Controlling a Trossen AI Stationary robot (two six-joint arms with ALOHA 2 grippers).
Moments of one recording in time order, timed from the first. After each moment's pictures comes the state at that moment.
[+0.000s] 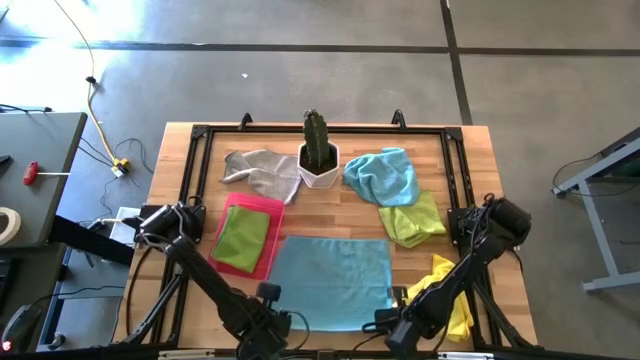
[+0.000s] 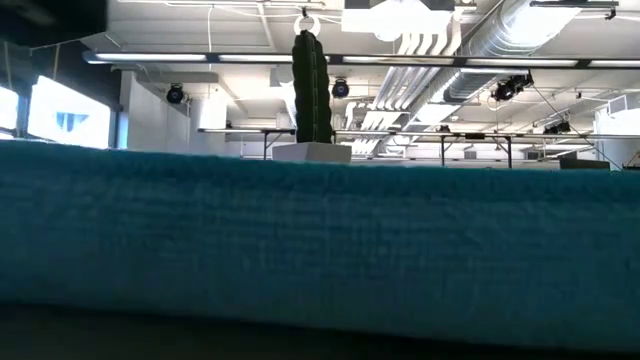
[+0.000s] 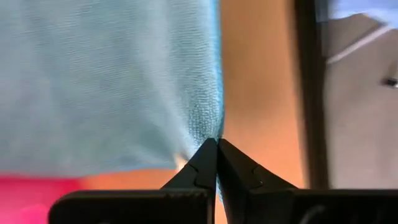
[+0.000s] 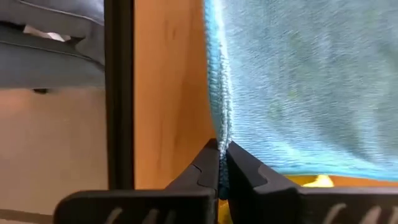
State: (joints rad) left arm -0.66 2.04 1.59 -1.02 -0.05 -0.56; right arm 0.84 1.90 1.26 -0.63 0.05 0.80
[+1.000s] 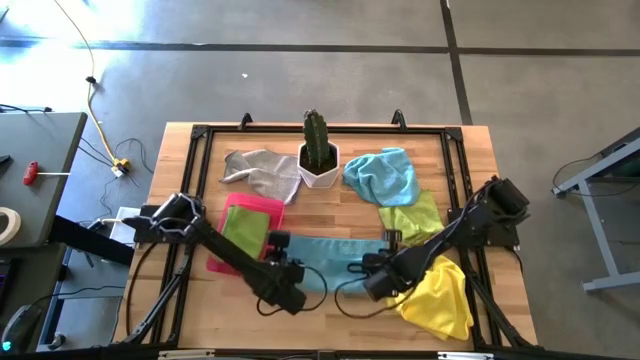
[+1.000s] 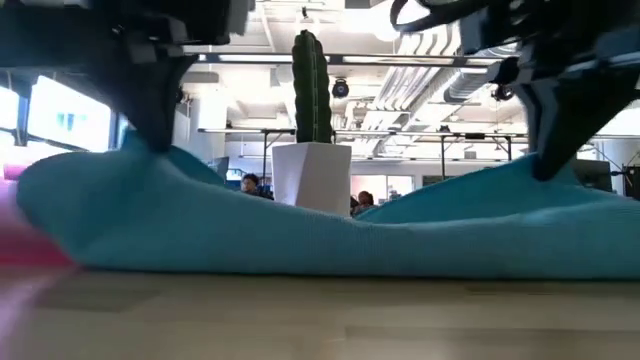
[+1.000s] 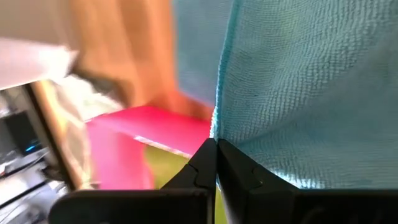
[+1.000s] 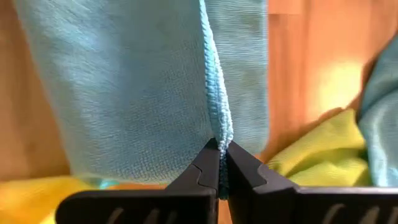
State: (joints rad) left arm -0.44 2.03 1.58 -1.39 -0.51 -0.46; right arm 0.56 1.79 1.26 -1.05 0.33 0.60
